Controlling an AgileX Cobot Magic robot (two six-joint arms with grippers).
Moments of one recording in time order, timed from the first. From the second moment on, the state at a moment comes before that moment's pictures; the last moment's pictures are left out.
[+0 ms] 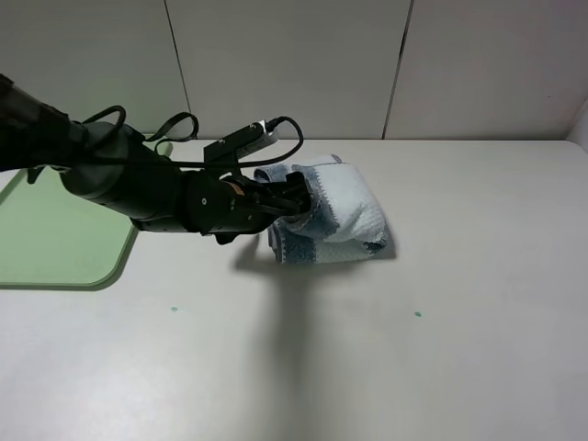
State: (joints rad) left arm -0.71 2.04 -0.96 -0.47 -0.42 -0.35; right arm -0.02 0.00 -0.50 0.07 1.03 -0.10
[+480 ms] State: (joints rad) left arm -0.71 2.11 -1.03 -0.47 -0.39 -0.35; right arm -0.02 0.00 -0.50 0.07 1.03 -0.10
